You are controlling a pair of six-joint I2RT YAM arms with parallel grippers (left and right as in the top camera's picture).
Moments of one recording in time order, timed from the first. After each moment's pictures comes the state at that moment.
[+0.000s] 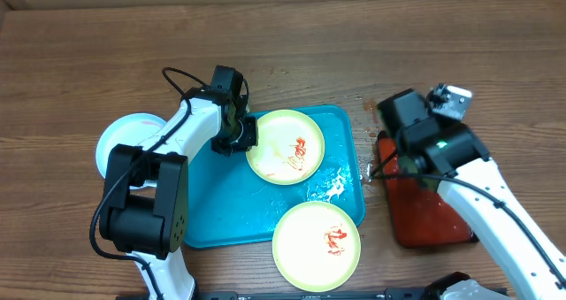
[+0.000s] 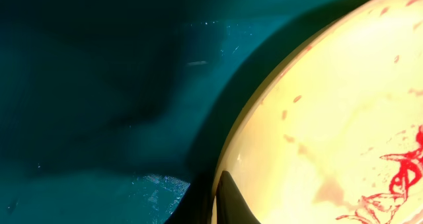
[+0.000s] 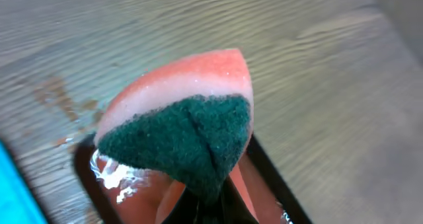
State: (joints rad) left arm -0.23 1.96 1.25 -0.75 0.20 -0.29; right arm 0.43 1.34 1.15 -1.11 0.72 0.78
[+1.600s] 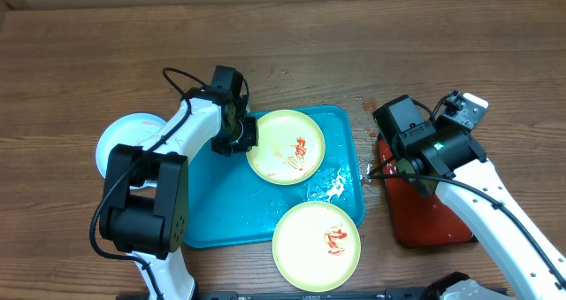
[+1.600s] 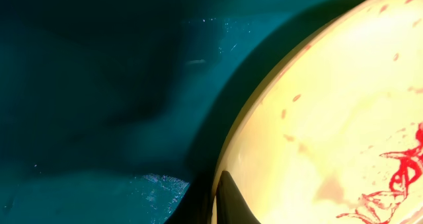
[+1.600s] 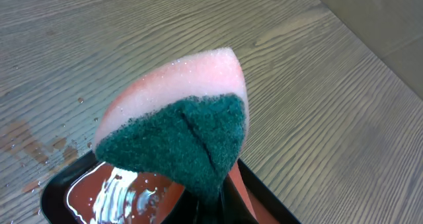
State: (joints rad) left arm -0.23 1.96 1.25 -0.75 0.20 -0.29; right arm 0.44 1.34 1.15 -1.19 0.85 0.98
